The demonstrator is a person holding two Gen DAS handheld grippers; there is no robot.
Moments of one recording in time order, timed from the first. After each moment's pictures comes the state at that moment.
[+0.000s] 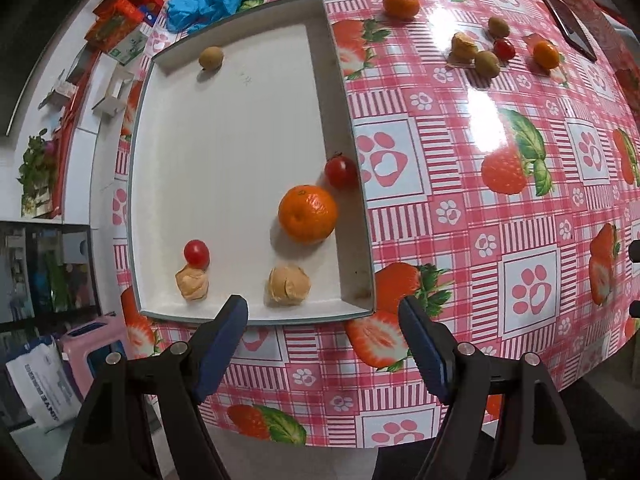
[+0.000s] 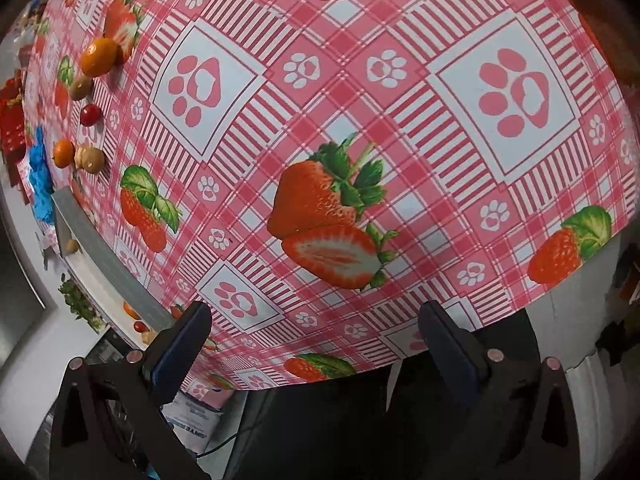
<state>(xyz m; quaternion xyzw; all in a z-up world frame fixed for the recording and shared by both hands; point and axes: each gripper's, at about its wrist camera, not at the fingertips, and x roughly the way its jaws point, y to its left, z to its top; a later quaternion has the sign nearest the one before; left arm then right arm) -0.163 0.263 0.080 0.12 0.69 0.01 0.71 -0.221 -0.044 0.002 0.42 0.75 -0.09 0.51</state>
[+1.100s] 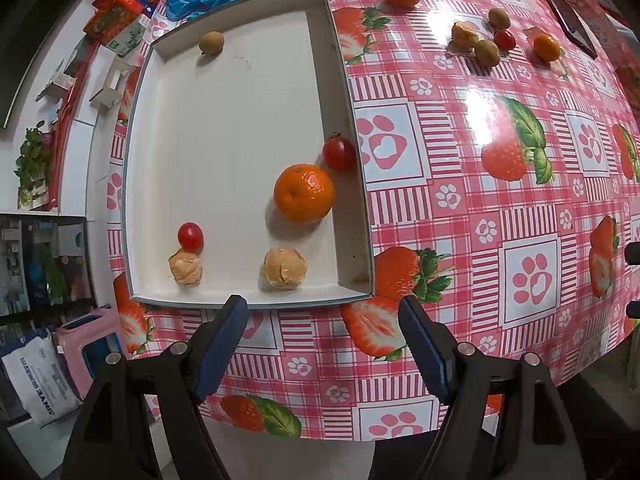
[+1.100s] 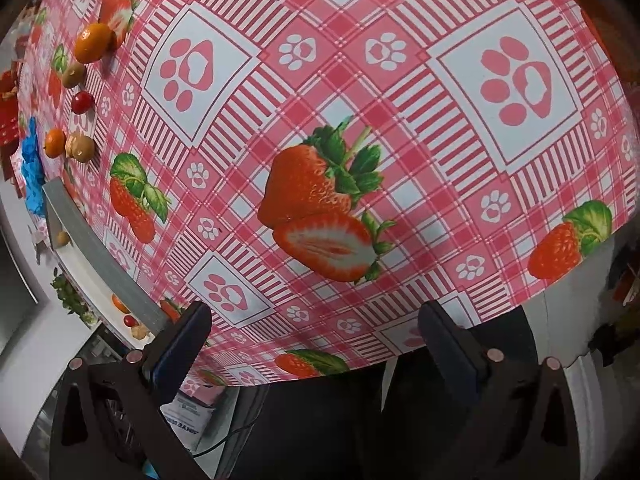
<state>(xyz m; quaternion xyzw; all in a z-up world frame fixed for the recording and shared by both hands) -0.169 0.270 0.068 0.11 0.70 0.01 0.70 -0.224 -0.039 -0.002 0.41 0.76 -0.09 0.50</state>
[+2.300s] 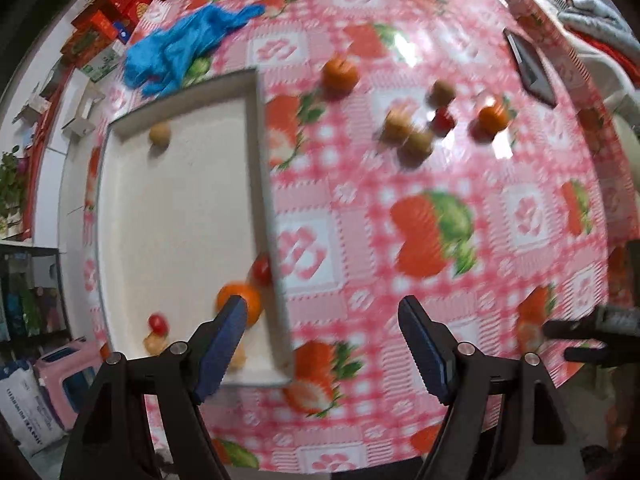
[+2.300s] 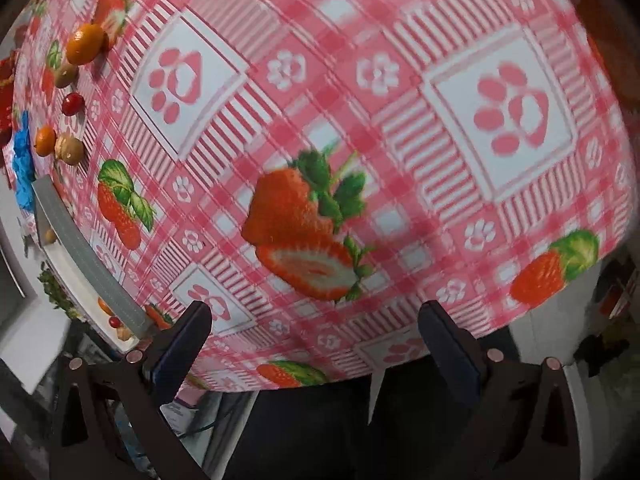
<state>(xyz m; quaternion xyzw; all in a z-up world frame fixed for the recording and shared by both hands) -0.104 0.220 0.114 0.07 0.67 -0.05 0.74 -0.212 -0.048 -0.002 0.37 0.77 -0.09 0.52</state>
